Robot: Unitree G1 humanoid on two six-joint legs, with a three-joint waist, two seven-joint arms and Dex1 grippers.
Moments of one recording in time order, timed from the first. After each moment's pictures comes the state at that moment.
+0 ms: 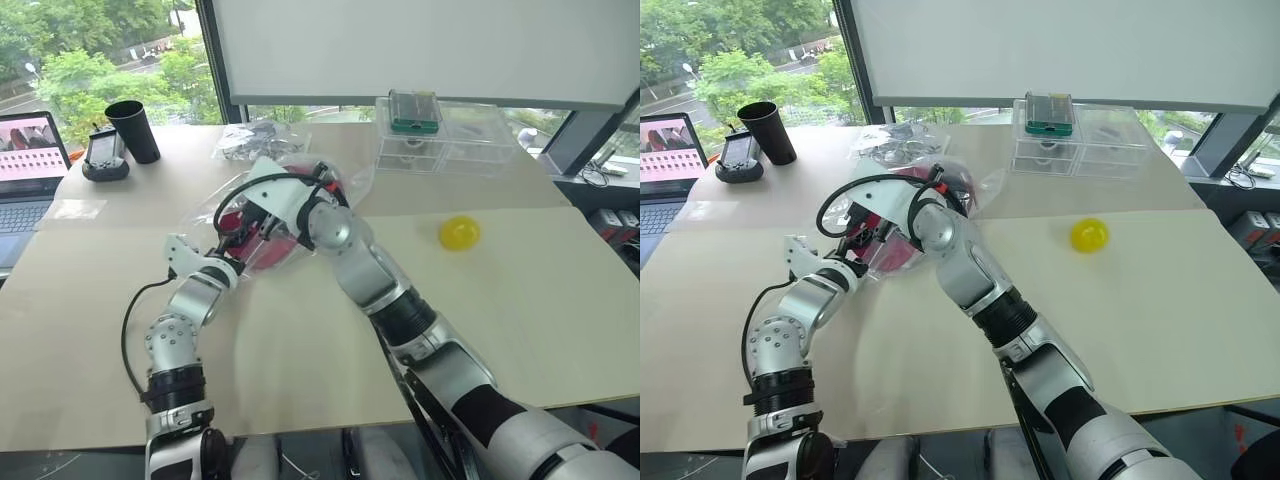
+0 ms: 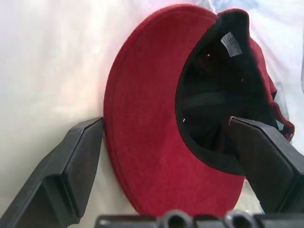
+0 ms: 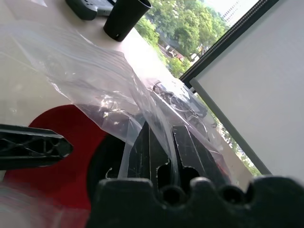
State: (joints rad) left arm -0.51 0.07 0.39 0.07 -1.16 0.63 0.42; right arm -1.00 0.02 0.42 0.22 -0.37 0.47 0.33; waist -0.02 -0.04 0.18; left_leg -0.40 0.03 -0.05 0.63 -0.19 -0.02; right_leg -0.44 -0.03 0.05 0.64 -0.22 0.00
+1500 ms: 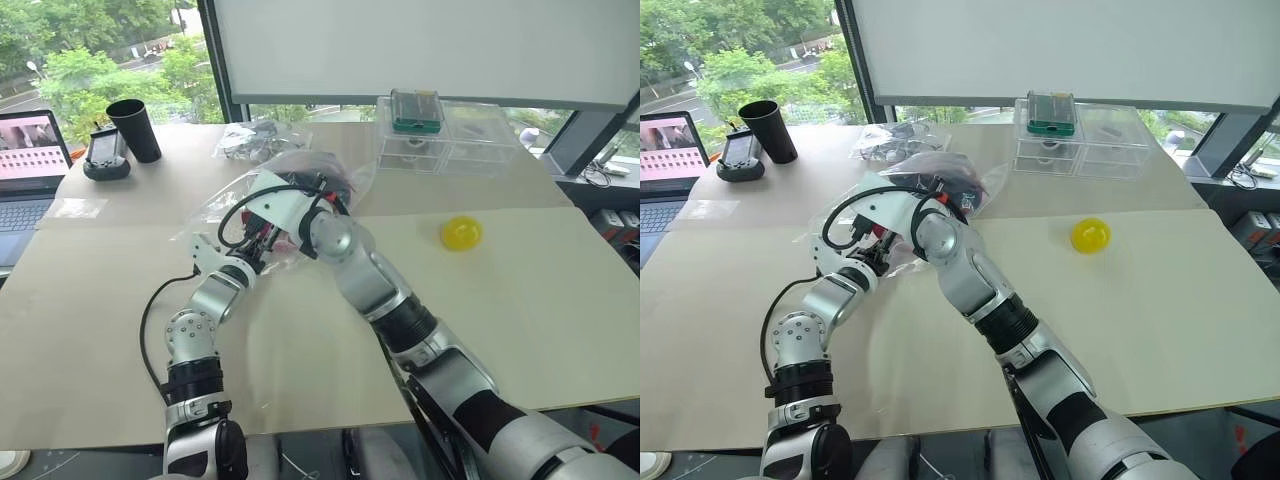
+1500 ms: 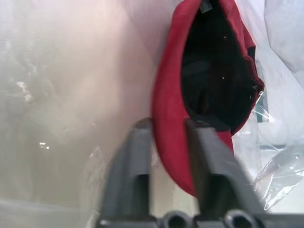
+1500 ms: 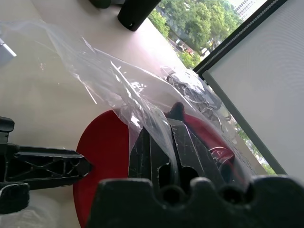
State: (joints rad) left arm -0.52 0.01 0.43 0.11 -1.11 0.68 0.27; right arm -0.97 0.01 0.44 0.20 -0.38 0.48 0.36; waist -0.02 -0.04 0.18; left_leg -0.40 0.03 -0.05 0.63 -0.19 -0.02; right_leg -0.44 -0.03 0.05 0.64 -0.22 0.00
